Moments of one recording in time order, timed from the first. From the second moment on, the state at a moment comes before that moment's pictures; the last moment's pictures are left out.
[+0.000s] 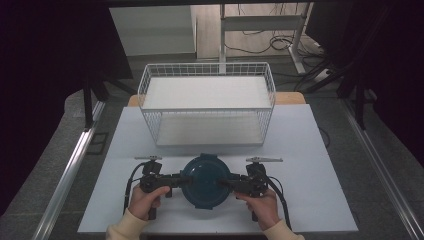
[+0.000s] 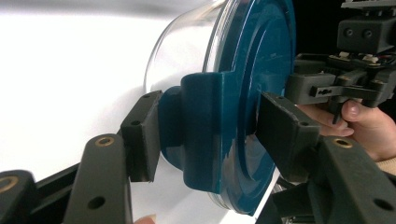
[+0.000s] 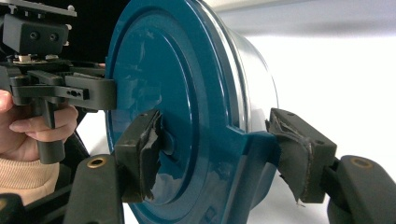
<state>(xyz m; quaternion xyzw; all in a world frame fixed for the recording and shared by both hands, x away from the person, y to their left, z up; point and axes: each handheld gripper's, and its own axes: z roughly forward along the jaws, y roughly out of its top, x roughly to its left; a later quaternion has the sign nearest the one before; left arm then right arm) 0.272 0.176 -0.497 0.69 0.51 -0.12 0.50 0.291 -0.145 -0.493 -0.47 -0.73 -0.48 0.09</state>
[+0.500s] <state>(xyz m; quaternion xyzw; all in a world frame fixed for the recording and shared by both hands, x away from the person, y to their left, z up) 0.252 0.176 -0.463 0.70 0.47 -0.08 0.54 0.276 -0.146 -0.451 -0.40 -0.76 -0.51 0.02</state>
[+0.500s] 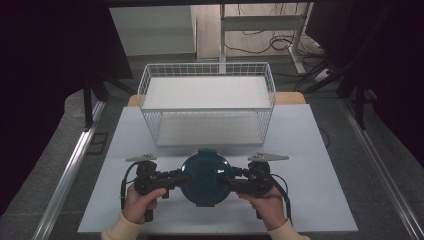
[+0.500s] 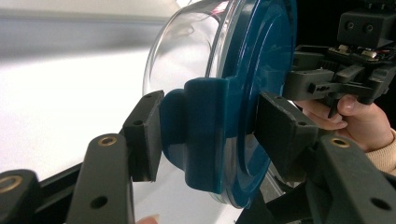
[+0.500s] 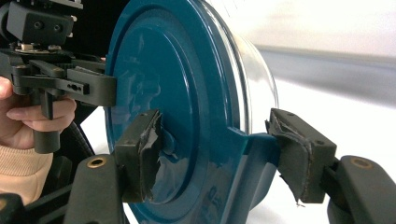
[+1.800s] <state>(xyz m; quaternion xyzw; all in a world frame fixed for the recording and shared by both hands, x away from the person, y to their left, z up) 0.252 0.175 -0.415 0.70 0.43 -0.03 0.56 0.276 -0.146 -0.401 -0.35 -0.78 -0.53 -0.04</state>
